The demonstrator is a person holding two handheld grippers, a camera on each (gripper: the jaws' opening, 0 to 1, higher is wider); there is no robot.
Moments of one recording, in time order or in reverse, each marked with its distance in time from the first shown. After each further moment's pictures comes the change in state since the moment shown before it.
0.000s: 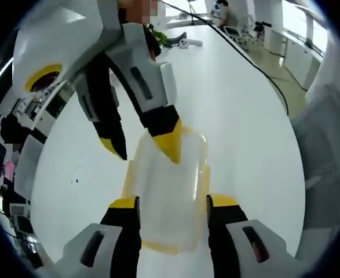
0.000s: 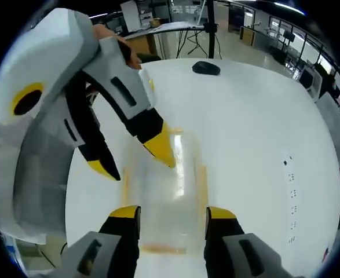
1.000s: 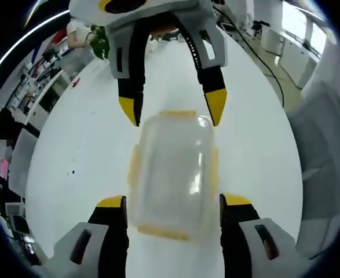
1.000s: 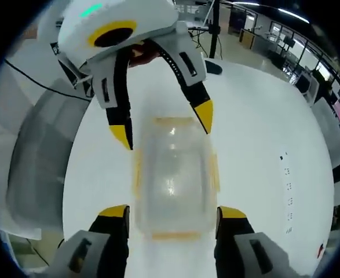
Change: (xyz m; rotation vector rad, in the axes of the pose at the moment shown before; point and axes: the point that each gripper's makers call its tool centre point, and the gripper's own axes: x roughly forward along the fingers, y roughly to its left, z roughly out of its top) left arm -0.002 0.010 -0.023 0.016 0.052 -0.059; right arm -0.003 0.019 -0.018 -0.037 0.026 -0.072
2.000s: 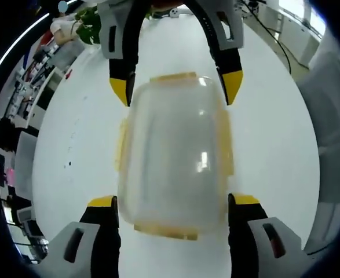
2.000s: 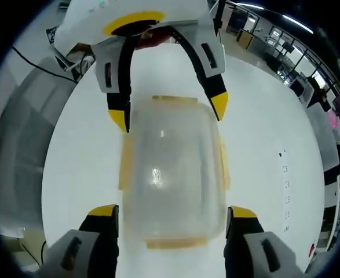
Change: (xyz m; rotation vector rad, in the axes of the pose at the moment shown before) left arm 0.029 0.003 -0.032 0.063 0.151 0.042; right arm 0.035 -0.005 -0.020 -0.037 0.053 -0.105
